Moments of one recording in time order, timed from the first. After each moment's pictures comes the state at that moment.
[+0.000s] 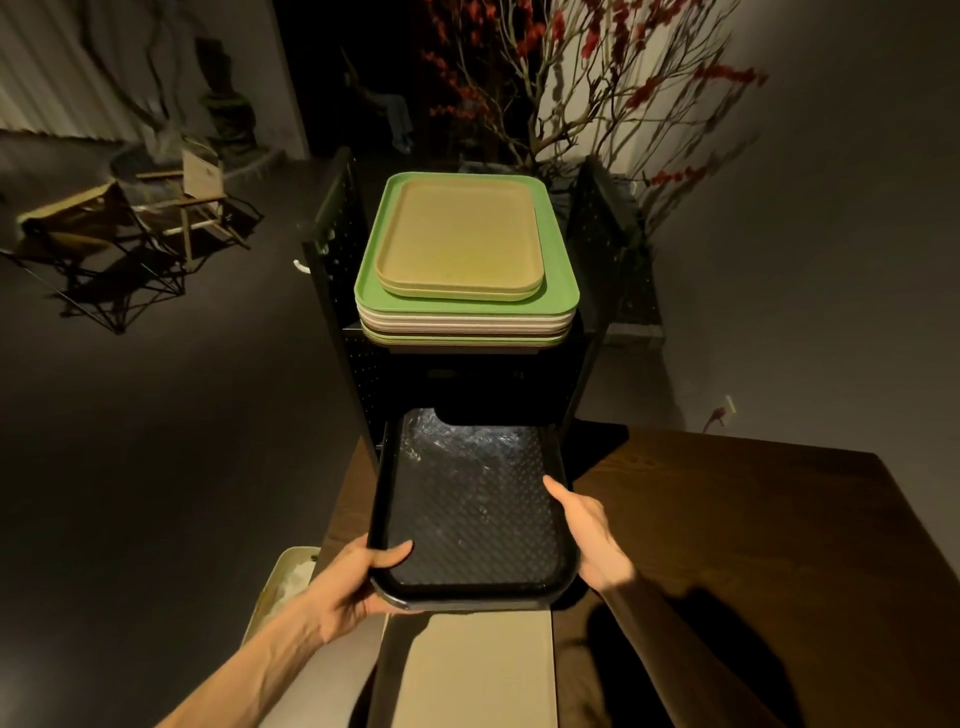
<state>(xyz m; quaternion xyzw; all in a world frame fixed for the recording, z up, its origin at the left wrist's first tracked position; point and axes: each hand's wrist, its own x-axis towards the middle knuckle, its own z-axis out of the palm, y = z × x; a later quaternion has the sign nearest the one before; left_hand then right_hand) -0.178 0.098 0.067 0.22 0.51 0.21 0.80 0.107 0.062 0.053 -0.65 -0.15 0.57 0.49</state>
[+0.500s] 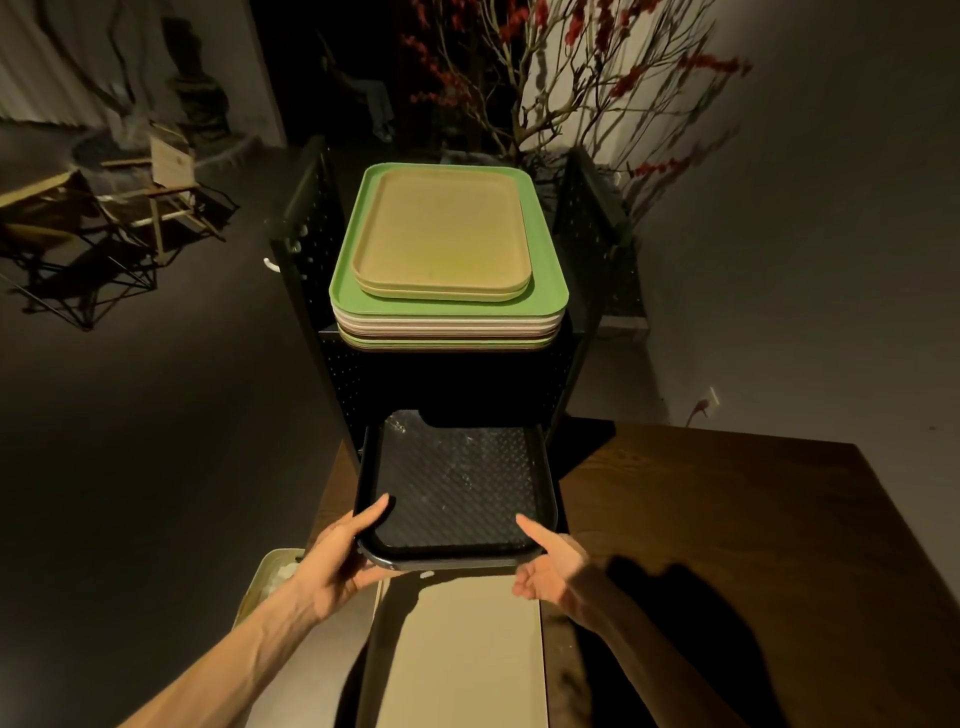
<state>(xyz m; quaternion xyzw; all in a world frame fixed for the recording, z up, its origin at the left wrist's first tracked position) -0.169 0.131 0.059 0.20 0.50 0.26 0.80 0.092 0.045 0.044 -0.62 -0.07 0.68 0.39</state>
